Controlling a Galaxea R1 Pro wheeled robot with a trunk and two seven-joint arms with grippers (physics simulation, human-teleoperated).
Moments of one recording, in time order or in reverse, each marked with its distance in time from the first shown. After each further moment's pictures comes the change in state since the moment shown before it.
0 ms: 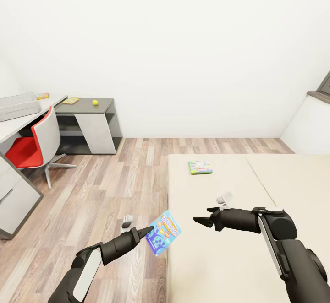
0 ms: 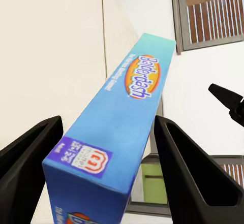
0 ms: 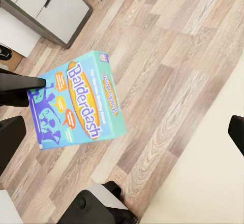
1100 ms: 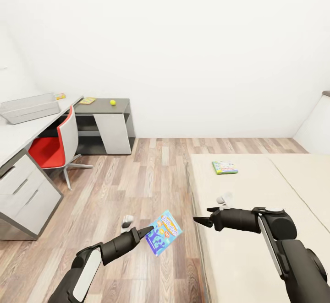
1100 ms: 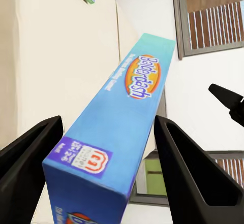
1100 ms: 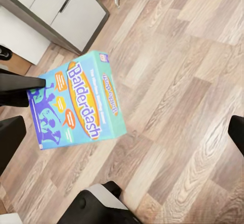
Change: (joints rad) left arm 0.000 0.000 0.000 0.000 0.000 0.000 0.000; right arm 0.000 0.000 0.000 0.000 0.000 0.000 0.000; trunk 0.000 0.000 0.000
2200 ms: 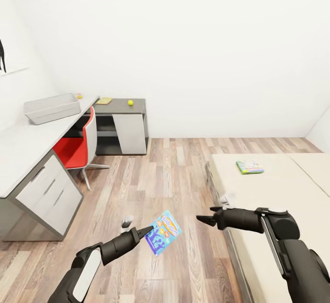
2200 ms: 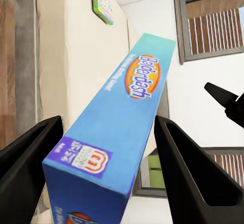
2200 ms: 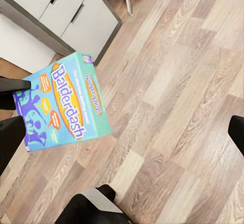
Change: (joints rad) left arm 0.000 0.000 0.001 0.000 0.000 -0.001 -0.001; right arm -0.001 -0.002 -0.035 0.025 0.009 -0.032 0.001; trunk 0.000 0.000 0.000
